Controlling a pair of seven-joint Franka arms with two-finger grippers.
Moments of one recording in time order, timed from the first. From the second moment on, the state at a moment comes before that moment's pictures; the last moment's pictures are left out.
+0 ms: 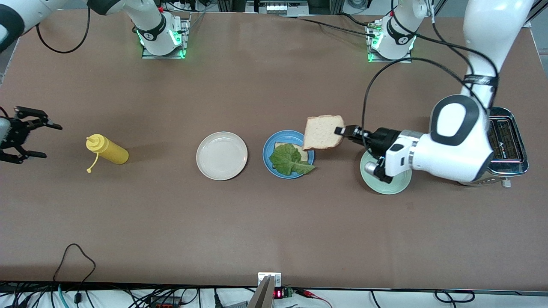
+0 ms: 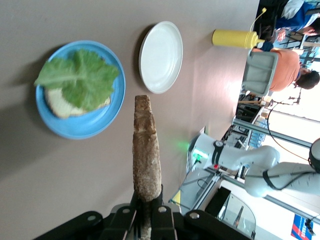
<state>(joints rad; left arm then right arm) 0.04 0.56 -0.32 -1.47 -0.78 1.64 0.19 0.64 0.78 -1.37 -1.40 1.01 1.26 -1.54</state>
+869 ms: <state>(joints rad) -0.03 0.66 -0.32 -1.70 -1.13 2.00 0.72 0.35 0.32 -0.48 -1.39 0.25 1.54 -0.74</state>
